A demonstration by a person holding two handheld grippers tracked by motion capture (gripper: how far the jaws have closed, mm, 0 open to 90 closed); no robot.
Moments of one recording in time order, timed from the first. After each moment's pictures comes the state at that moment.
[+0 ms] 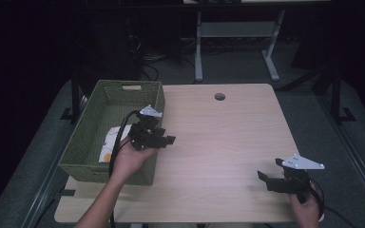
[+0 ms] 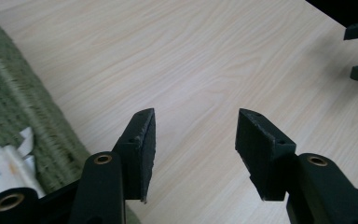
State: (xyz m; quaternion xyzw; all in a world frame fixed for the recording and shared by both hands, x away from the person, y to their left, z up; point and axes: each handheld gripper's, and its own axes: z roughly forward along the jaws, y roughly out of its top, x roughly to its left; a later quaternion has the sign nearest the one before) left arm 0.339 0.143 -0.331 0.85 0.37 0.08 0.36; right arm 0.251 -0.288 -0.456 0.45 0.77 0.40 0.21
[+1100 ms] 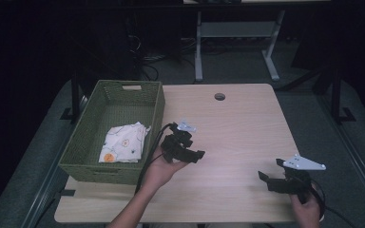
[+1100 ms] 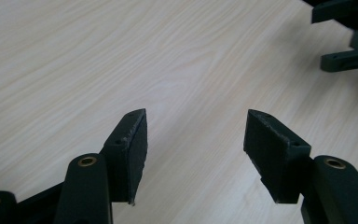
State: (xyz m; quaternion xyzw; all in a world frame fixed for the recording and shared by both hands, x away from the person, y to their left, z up) left arm 0.323 0.065 -0.367 0.87 0.33 0.06 0.36; right arm 0.250 -0.290 -0.457 0.45 0.77 0.40 0.21
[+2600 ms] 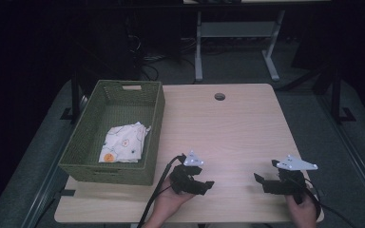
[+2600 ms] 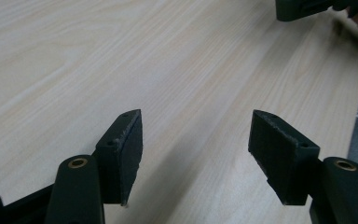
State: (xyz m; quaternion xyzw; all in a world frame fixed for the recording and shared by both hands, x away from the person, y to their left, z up) left arm 0.270 0.056 -0.437 0.86 0.32 0.02 0.39; right arm 0.251 -0.278 -0.461 0.44 0.79 0.39 0.21
